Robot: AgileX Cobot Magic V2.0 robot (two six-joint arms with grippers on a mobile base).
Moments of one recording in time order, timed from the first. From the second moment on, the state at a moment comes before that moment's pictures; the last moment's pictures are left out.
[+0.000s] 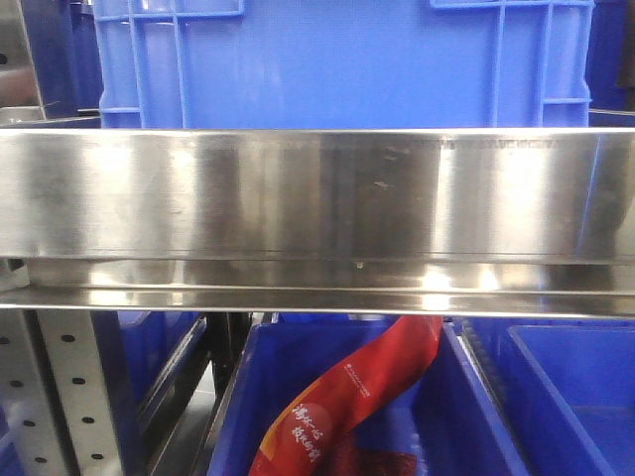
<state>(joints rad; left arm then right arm) 0.16 0.00 0.00 0.04 -0.03 0.05 -0.01 0.19 -0.22 0.82 0.07 -0.93</state>
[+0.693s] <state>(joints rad) 0.16 0.00 0.00 0.04 -0.03 0.05 -0.22 0.01 -0.19 0.25 0.27 -0.24</state>
